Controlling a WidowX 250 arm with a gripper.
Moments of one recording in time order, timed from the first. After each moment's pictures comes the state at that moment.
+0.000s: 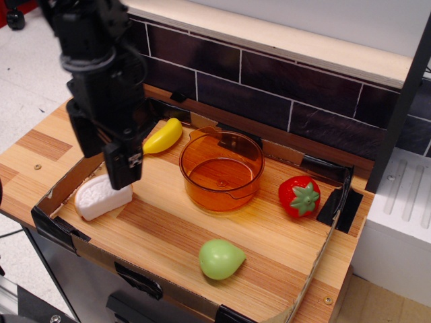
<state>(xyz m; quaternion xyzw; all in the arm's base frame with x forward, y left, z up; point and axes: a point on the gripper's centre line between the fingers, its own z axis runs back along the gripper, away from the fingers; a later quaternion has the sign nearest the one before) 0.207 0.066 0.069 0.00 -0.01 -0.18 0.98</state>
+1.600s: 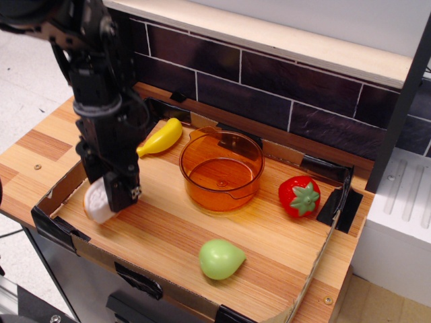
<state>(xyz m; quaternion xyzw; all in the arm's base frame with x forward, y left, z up) 0.209 0.074 0.025 0.00 0.02 -0.17 0.99</state>
